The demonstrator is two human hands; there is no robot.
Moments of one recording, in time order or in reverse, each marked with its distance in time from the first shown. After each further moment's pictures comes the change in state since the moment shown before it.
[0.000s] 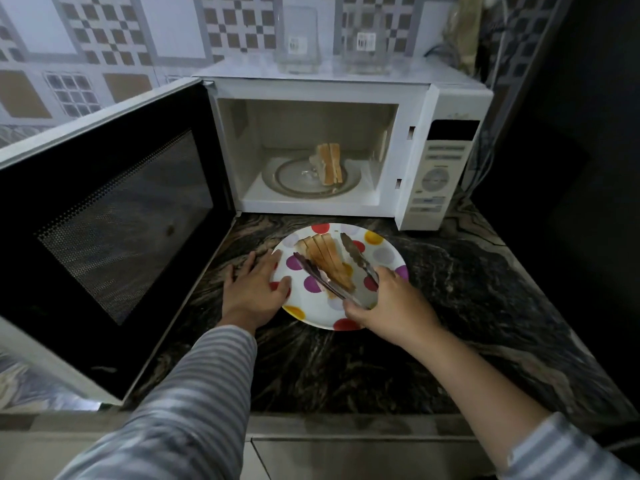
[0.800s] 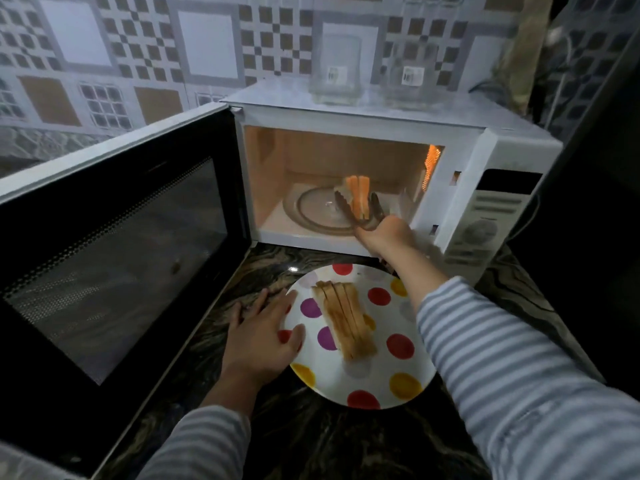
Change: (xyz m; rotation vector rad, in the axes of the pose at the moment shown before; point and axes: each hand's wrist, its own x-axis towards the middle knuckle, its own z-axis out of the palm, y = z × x) left_hand 0.006 -0.006 0.005 -0.085 0.062 0.024; right_hand 0.208 -0.052 -0.025 0.158 0.142 0.159
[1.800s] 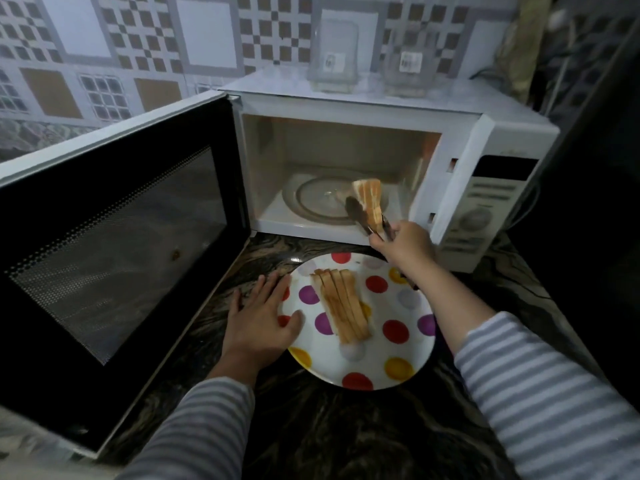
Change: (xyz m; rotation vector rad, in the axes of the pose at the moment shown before) left_hand 0.003 0.001 0.002 0.061 -0.048 -0.020; right_hand -0.035 0.036 -0.017 0.043 -0.009 -0.084
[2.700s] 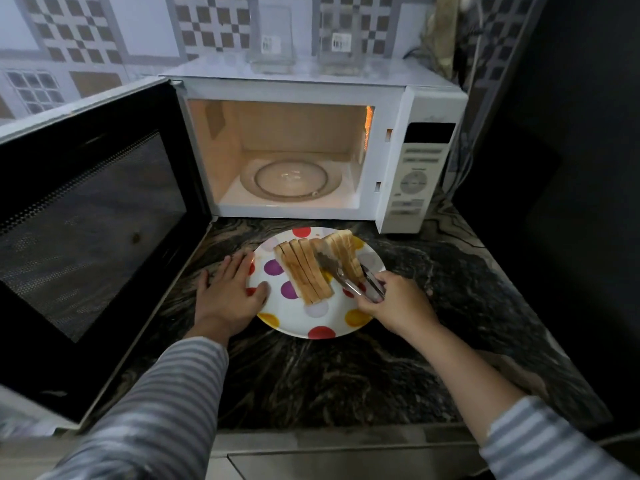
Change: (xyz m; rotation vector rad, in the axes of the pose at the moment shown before) left_hand 0.001 0.001 0.002 0.064 0.008 -0.012; right_hand -0.135 0.080 -0.008 -0.115 -0.086 0.019
